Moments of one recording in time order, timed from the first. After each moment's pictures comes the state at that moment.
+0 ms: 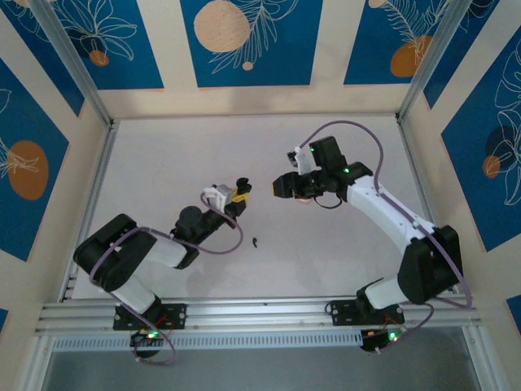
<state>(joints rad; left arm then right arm) -0.64 1.59 0.34 1.28 0.08 -0.11 0.45 1.46 1.17 -0.67 -0.58 0.37</state>
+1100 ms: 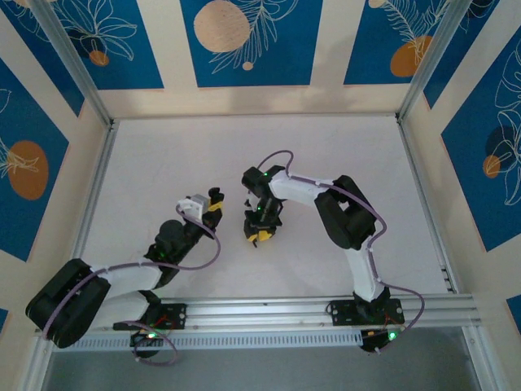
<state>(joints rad) -0.62 1.17 0.15 0.94 -0.09 -0.15 0.75 2.10 1.50 -1.03 -0.45 0.46</state>
